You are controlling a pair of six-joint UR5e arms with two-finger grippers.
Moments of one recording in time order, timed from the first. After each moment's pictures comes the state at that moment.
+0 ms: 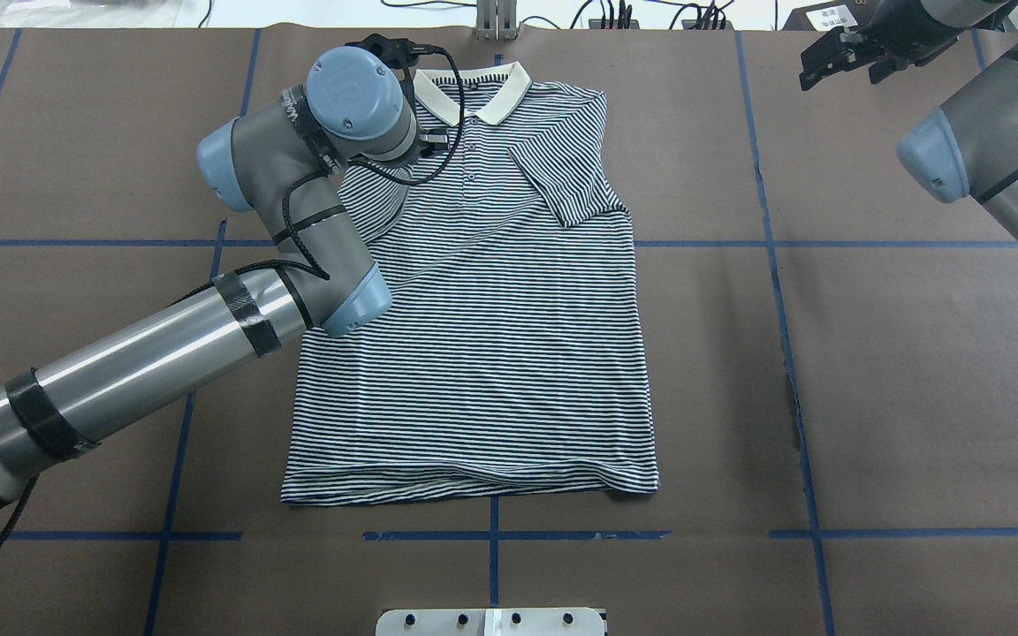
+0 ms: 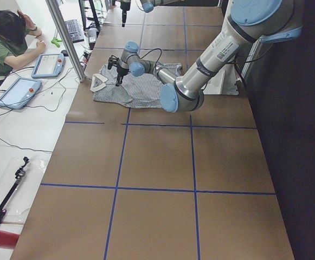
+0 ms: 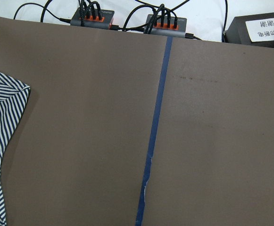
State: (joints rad) left arm -0.71 -2.49 -1.12 -2.00 -1.65 -1.15; right arm 1.16 -1.05 1.46 -1.27 2.17 0.61
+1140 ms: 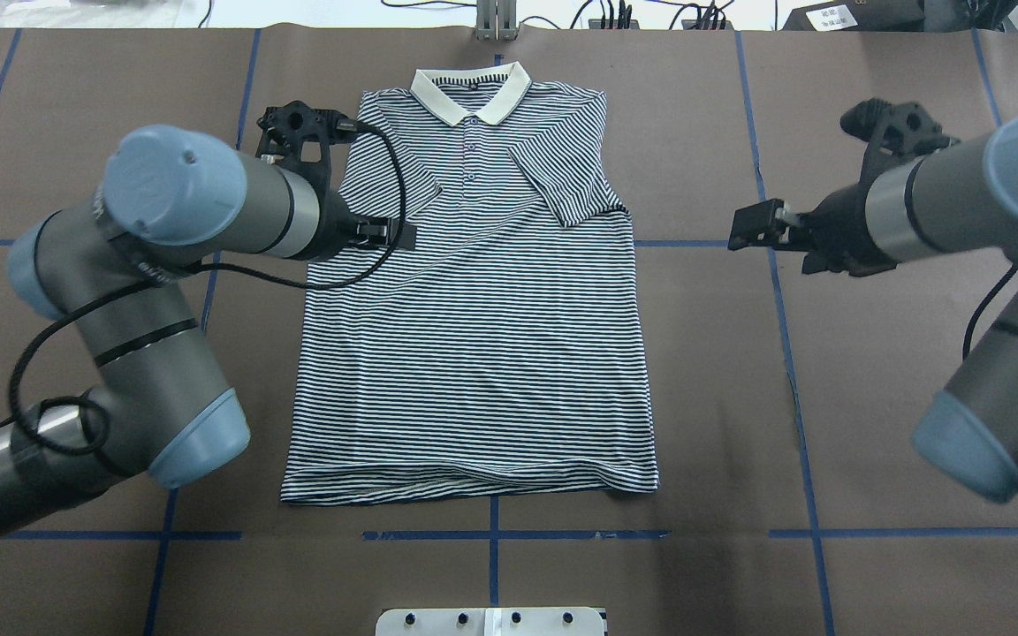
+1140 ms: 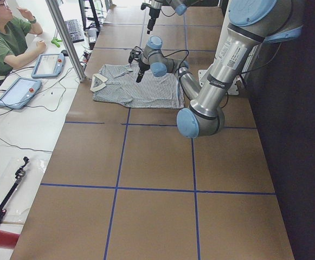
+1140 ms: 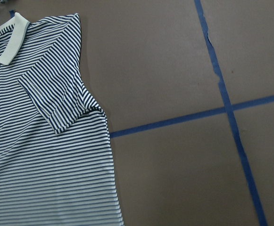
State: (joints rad) left arm -0.62 -2.06 -1.86 -1.89 -1.77 -1.06; right arm 0.73 -1.41 2.09 -1.28 1.90 1.39
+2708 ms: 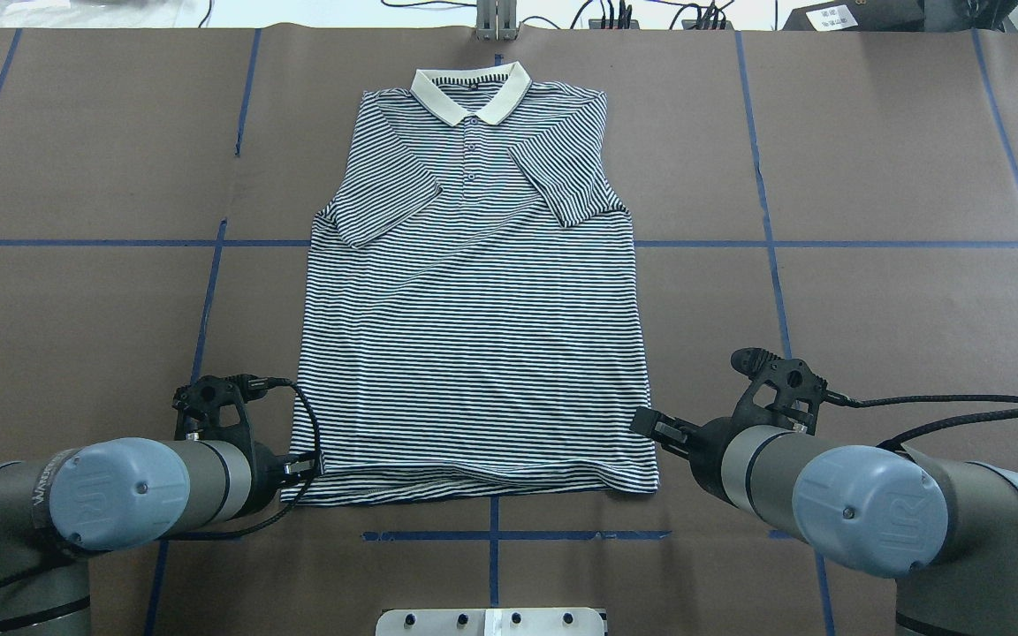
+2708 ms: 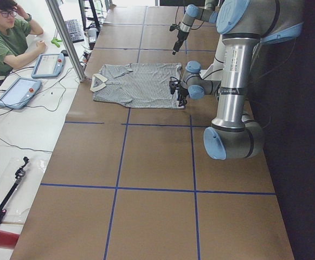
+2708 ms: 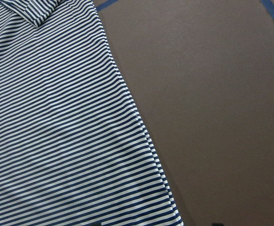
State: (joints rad) left arm -0.26 -1.70 -2.02 -1.89 -1.59 -1.59; right arm 0.23 -1.46 2.17 -1.33 1.43 1.82
